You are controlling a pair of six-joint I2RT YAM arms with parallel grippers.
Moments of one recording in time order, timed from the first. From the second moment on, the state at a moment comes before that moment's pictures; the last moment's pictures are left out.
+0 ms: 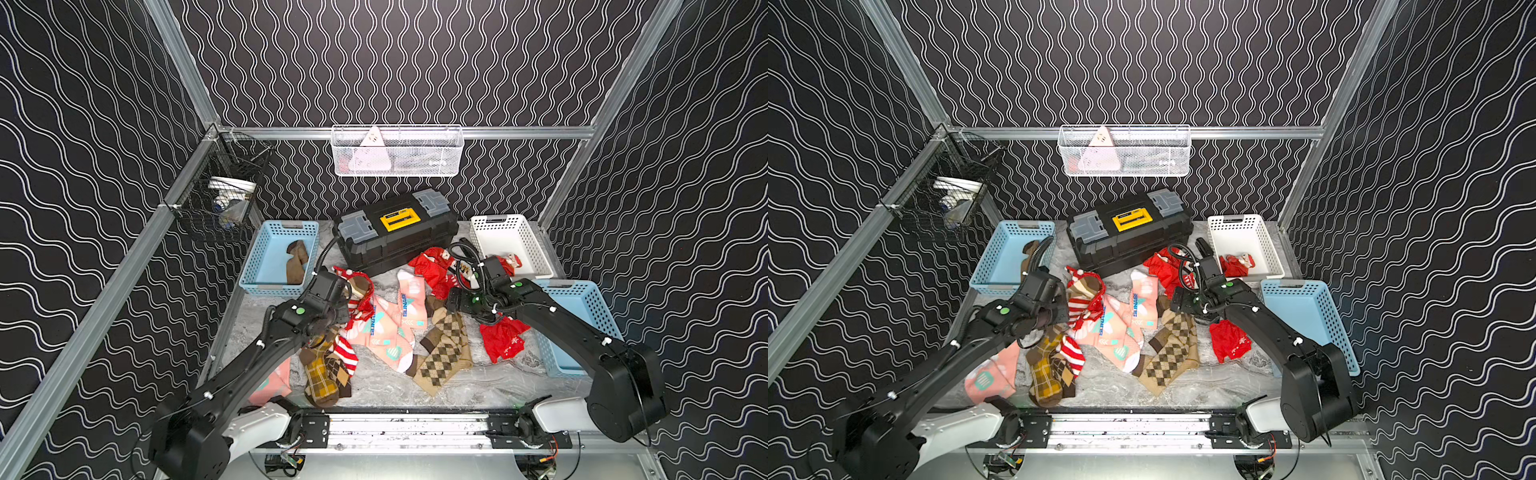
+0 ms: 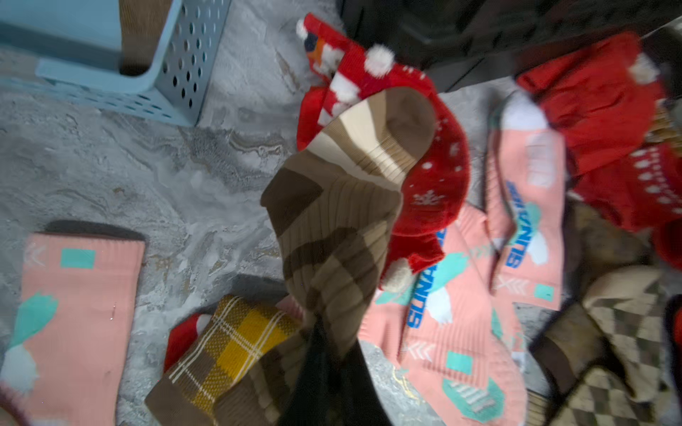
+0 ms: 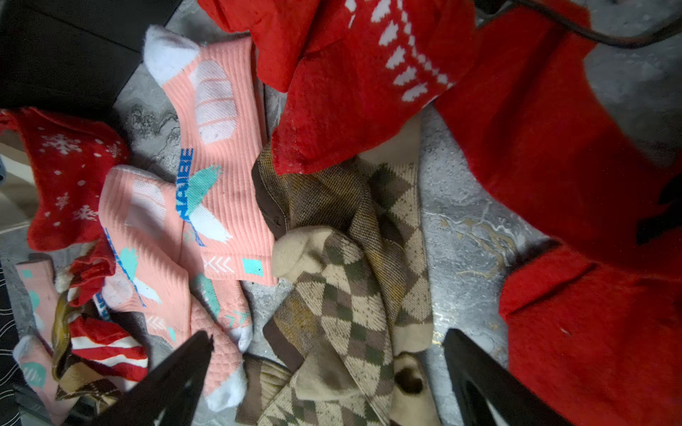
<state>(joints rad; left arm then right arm) -0.43 1.10 0.92 -0.74 -0.22 -0.62 0.41 1.40 1.00 -0.69 -0.12 0.59</state>
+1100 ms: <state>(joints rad) -0.02 1.48 1.58 -0.68 -0.23 -0.36 0.43 1.33 1.01 -0.71 -0.10 0.58</state>
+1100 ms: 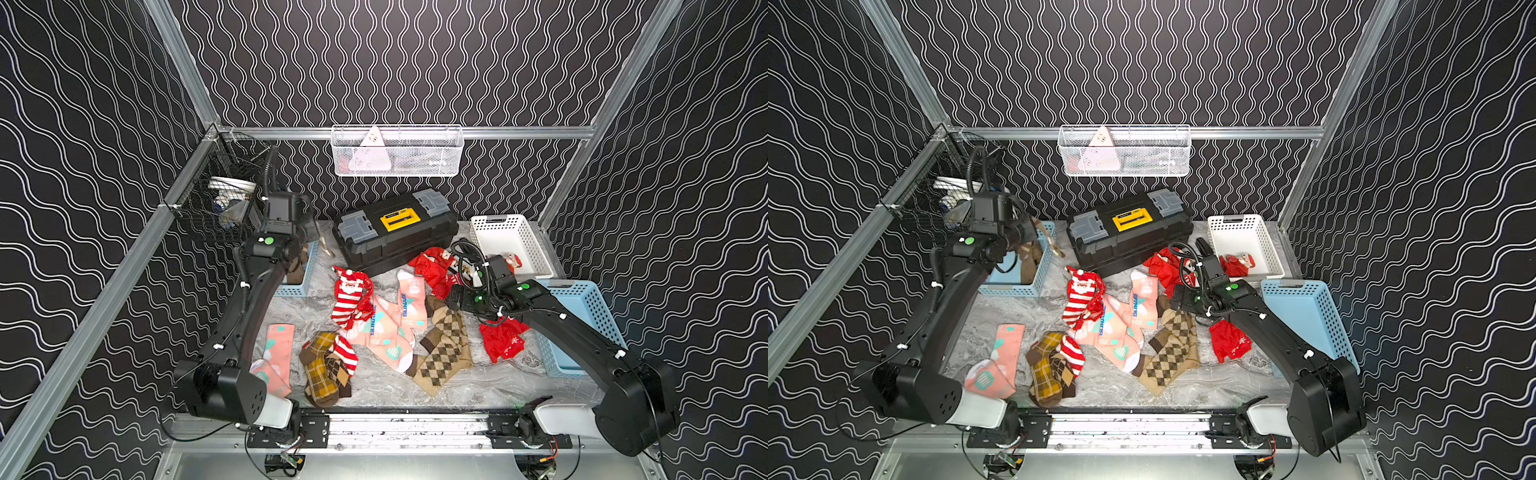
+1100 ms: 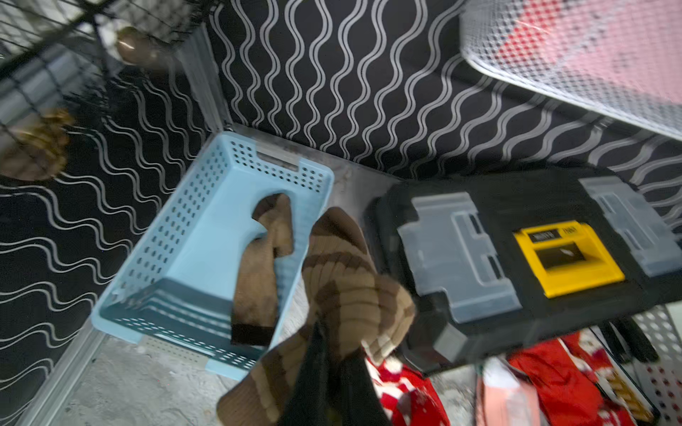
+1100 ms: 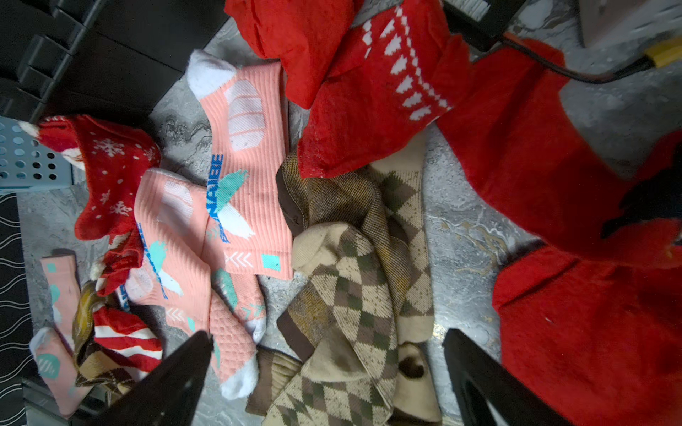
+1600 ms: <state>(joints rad) 0.19 1.75 1.58 -0.55 -0.23 -0.28 0.43 1.40 1.04 -0.72 -0.09 0.56</state>
